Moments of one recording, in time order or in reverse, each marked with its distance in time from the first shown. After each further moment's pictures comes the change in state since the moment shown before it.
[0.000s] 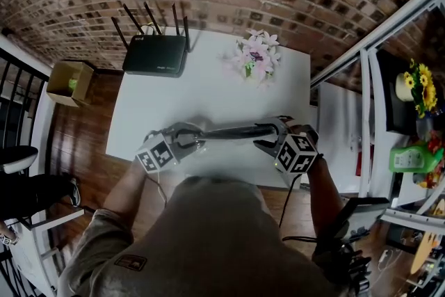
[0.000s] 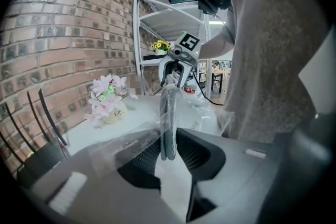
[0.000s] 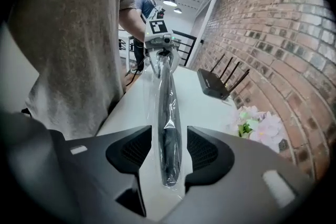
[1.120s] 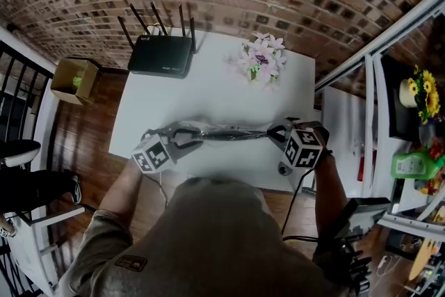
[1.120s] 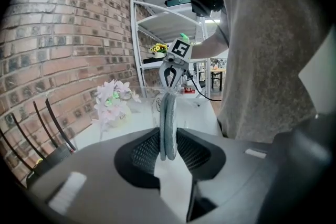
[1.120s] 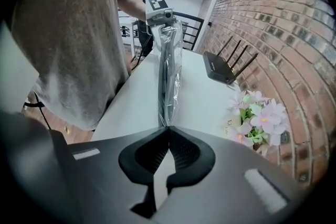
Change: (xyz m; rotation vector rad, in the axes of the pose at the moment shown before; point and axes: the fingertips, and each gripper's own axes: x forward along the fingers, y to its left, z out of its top) left arm -0.023 0.008 0.006 0.046 -0.006 0.018; right arm -0.005 -0.009 -0.033 -0.018 0.178 0.086
